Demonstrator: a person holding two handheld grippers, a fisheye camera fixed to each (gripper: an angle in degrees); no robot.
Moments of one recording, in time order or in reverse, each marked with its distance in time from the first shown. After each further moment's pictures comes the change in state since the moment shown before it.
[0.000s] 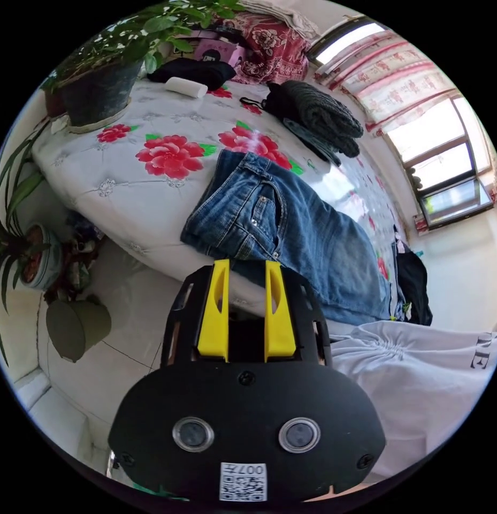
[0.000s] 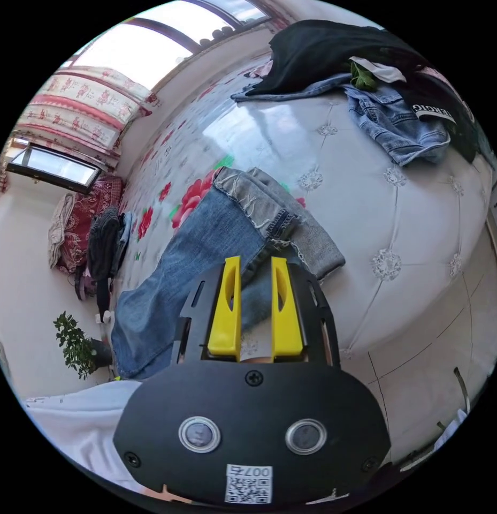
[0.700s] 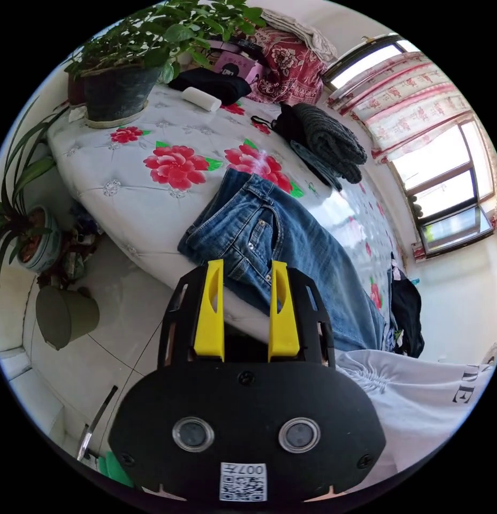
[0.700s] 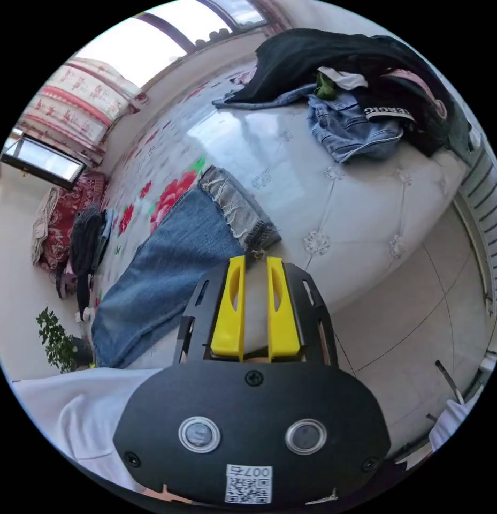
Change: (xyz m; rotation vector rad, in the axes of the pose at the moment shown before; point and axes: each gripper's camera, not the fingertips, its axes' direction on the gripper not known) left arm -0.001 0.000 -0.009 0.043 -0.018 -0.112; right arm 0.032 0.072 -0.040 0.078 0.149 -0.004
